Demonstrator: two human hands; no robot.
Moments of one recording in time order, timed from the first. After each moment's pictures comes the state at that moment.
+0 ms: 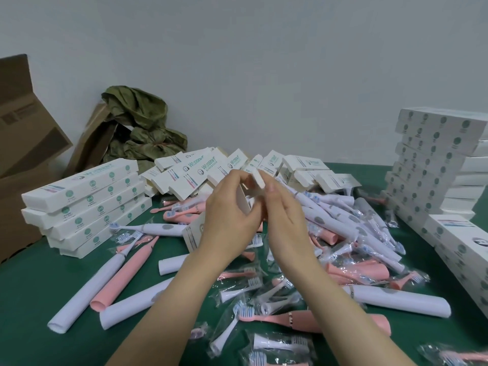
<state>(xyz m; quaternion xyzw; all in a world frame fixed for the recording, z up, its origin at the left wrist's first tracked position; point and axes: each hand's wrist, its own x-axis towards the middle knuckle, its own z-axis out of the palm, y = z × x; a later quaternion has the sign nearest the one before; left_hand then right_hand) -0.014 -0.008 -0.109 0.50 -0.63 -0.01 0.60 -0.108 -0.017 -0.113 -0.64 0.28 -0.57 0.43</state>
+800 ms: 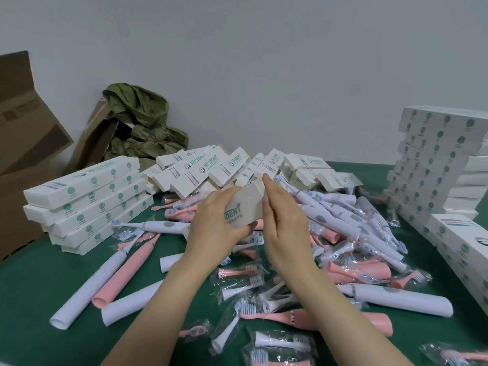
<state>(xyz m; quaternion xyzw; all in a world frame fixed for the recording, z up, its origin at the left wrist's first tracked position) 0.020 -0.017 -0.140 0.57 -0.64 0.02 0.51 -0.112 -0.029 -0.135 -0.75 0.33 -0.55 0.17</state>
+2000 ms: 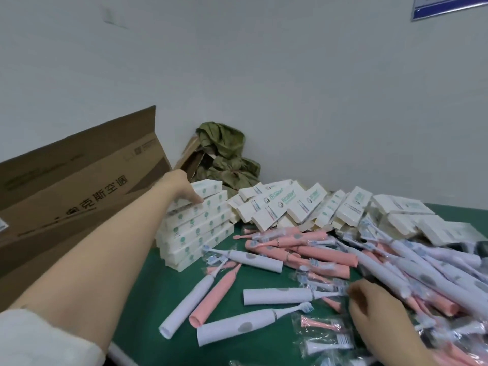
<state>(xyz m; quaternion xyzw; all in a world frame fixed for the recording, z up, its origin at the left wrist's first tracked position) 0.258 -0.012 -0.009 0.91 -0.38 -0.01 0.15 -0.120 -0.034 -0.164 -0.79 0.51 -0.28 0.21</state>
